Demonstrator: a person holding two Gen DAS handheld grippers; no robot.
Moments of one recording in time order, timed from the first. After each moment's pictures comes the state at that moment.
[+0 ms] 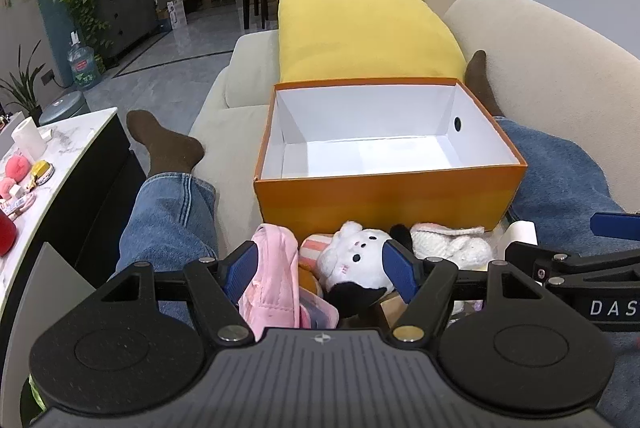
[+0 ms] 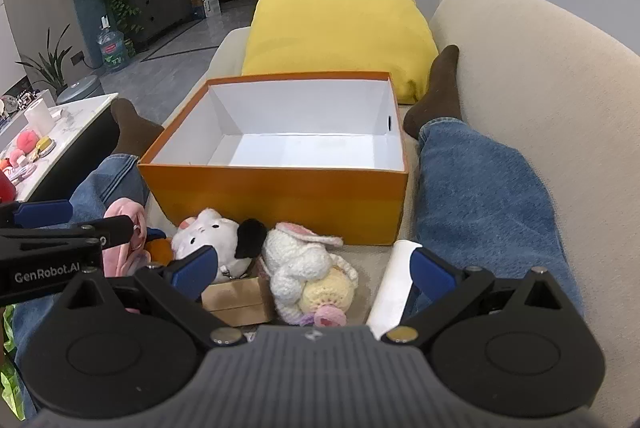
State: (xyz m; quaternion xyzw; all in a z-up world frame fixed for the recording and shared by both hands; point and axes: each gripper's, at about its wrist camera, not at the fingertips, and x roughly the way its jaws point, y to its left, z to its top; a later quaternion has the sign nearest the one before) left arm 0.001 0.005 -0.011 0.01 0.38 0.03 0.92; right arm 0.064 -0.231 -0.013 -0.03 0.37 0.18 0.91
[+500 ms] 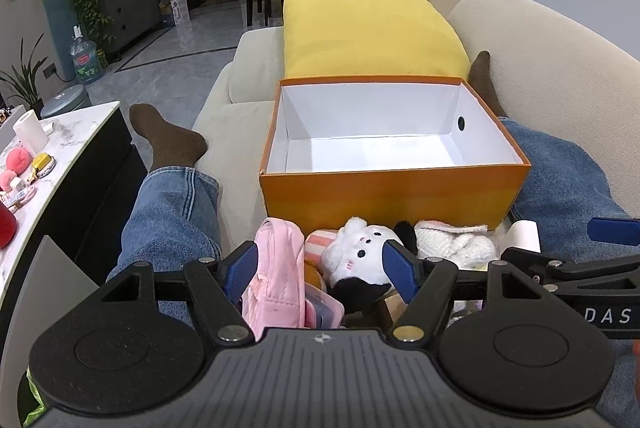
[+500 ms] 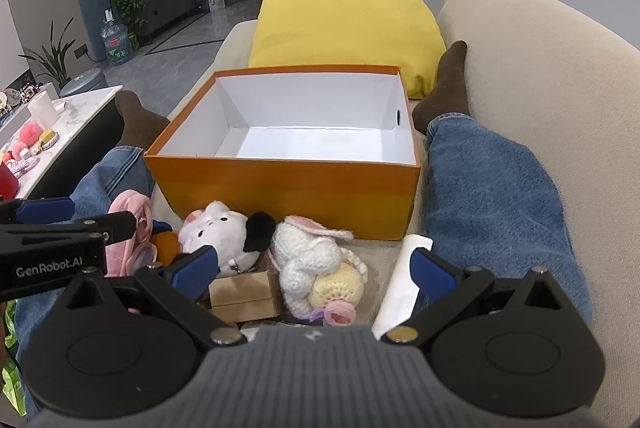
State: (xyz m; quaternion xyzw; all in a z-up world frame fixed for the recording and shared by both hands) left arm -0.001 0.009 -0.013 0.01 0.38 0.04 0.92; right arm 0.061 -0.223 -0.015 -0.03 0.38 0.18 0.91
